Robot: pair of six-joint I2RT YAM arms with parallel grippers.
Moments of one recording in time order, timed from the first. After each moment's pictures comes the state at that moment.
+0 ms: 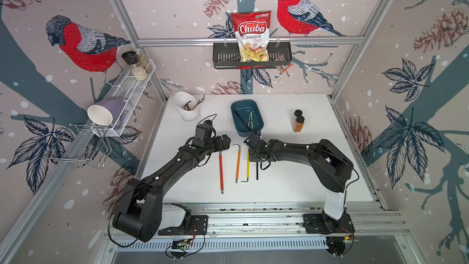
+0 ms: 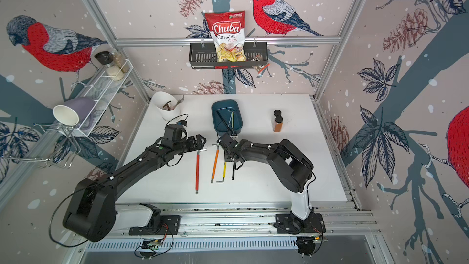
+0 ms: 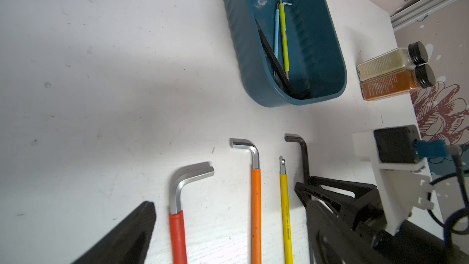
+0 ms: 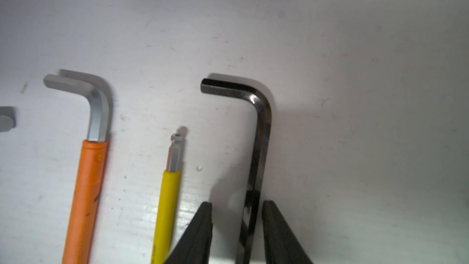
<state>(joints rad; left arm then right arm) -0.35 1.32 0.75 -0.20 0.18 -0.50 0.91 1.95 1.16 -0.43 0.26 0.68</state>
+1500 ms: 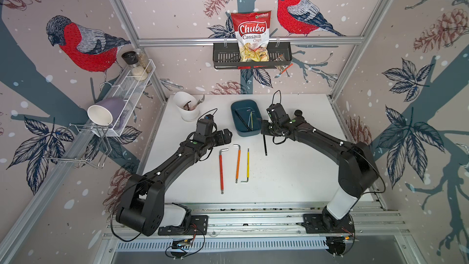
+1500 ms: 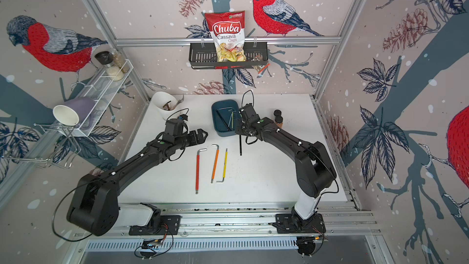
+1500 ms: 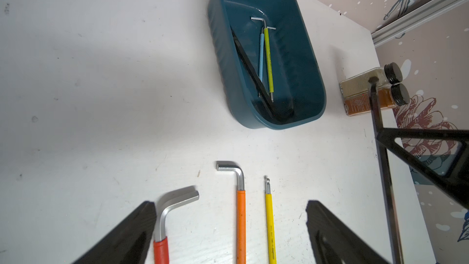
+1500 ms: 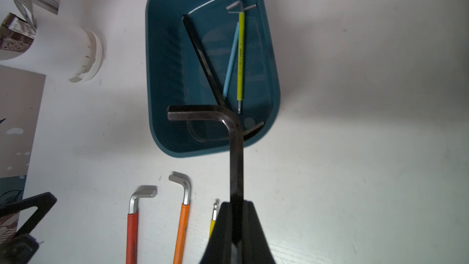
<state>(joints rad) -0.35 1.37 0.85 -0.18 0.19 -0.52 0.63 1.77 1.38 -0.46 -0.01 0.57</state>
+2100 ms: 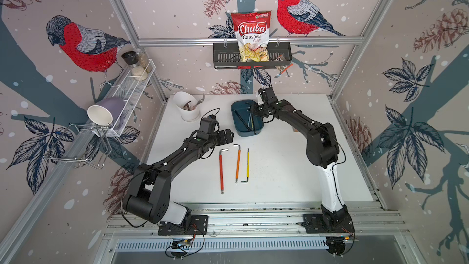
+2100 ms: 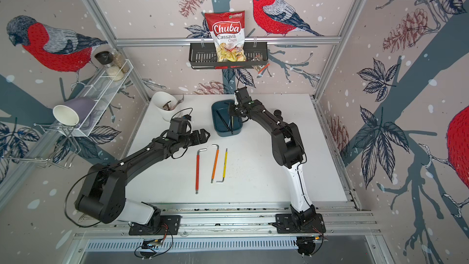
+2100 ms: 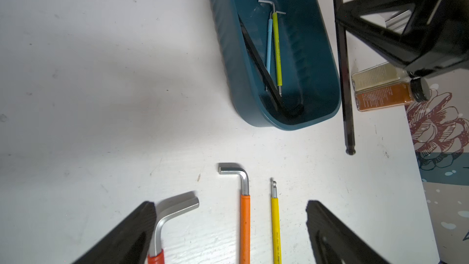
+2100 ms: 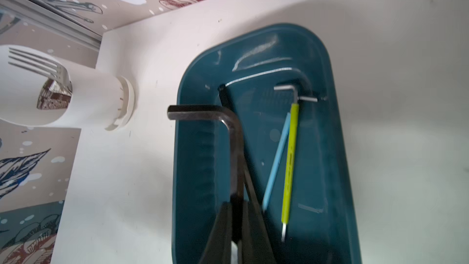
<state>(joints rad) -0.35 1.47 0.87 -0.18 0.21 -0.52 0.53 2.28 1.99 -0.48 -0.21 0.50</state>
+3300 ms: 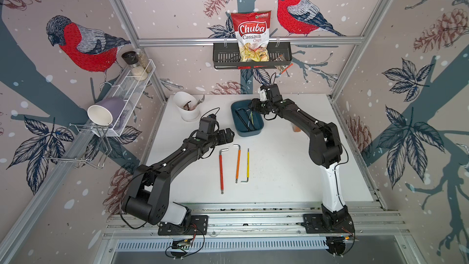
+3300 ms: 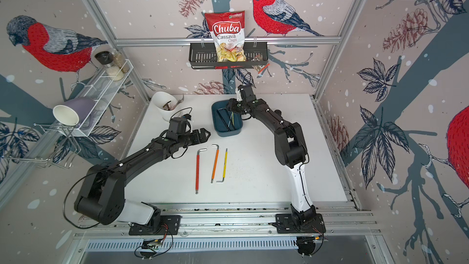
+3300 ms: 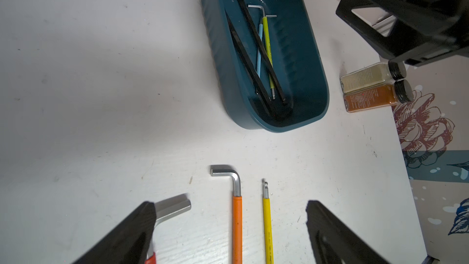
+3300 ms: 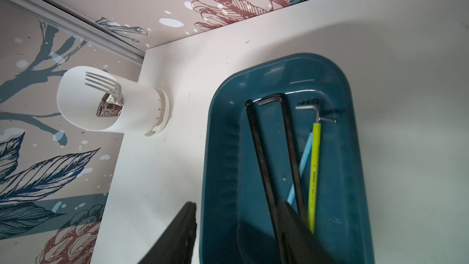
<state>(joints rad) -0.35 1.44 0.86 -0.15 0.23 -0.52 0.52 2.17 1.85 -0.37 -0.30 0.52</state>
